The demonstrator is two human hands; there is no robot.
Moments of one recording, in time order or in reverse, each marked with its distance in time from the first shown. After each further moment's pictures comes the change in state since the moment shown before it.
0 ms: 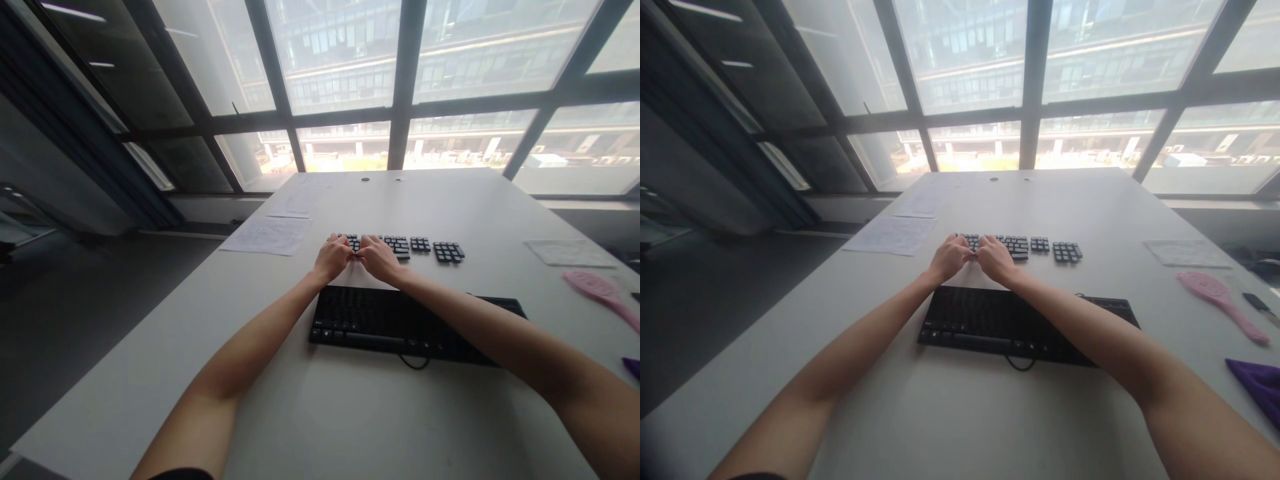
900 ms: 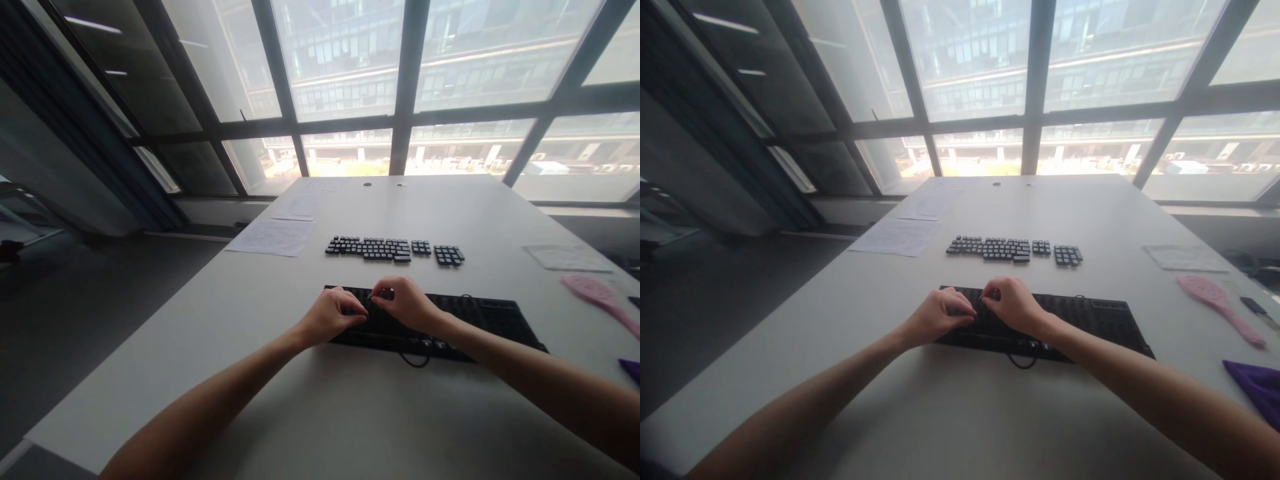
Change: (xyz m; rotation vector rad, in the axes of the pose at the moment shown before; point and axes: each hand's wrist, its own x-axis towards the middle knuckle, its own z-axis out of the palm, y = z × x) left_hand -0.112 0.086 -0.067 -0.659 -0.150 -0.046; right_hand -0.099 -0.040 -0.046 0.575 0.024 0.140
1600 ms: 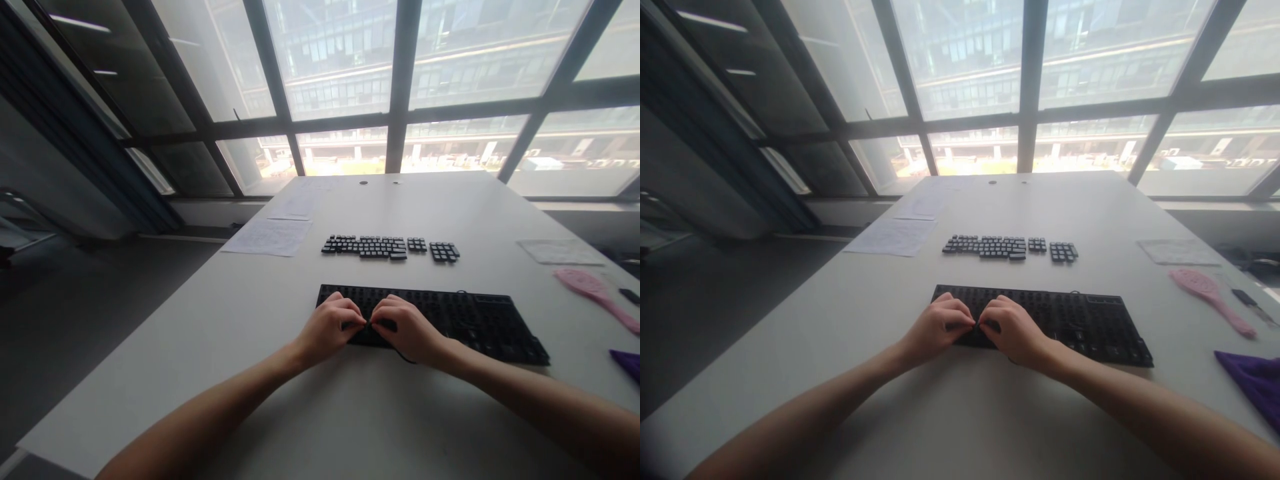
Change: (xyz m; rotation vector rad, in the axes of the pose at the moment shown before) left_hand -0.018 -0.010 0.022 0.196 0.030 0.165; right_hand -0.049 0.002 0.016 0.073 -0.012 -0.209
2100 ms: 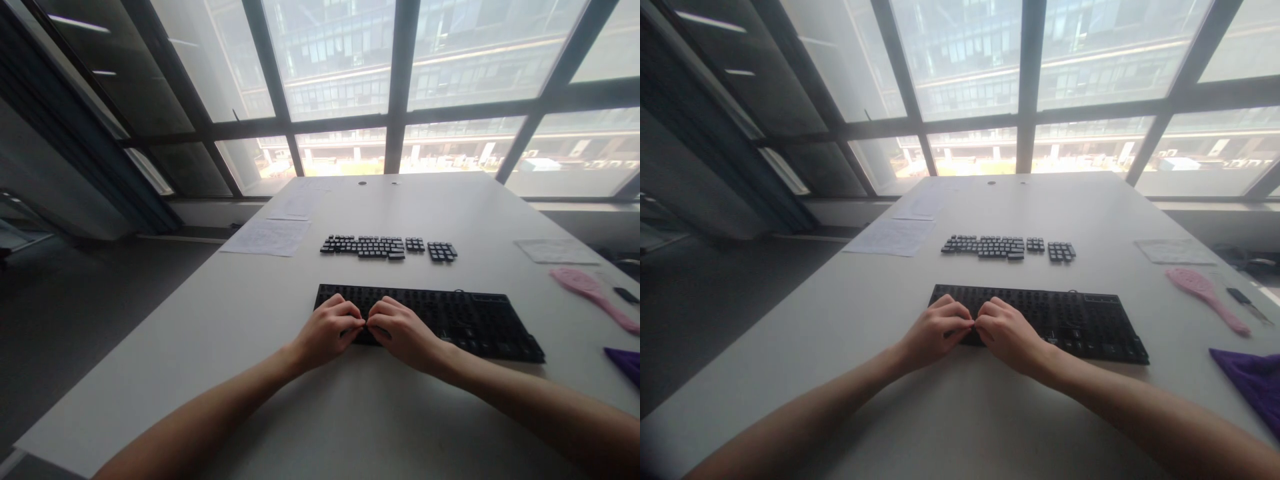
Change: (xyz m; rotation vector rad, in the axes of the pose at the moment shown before) left_hand -0.006 0.002 0.001 0.149 0.001 0.161; right_hand -0.002 -0.007 0.004 -0.167 0.013 -0.175
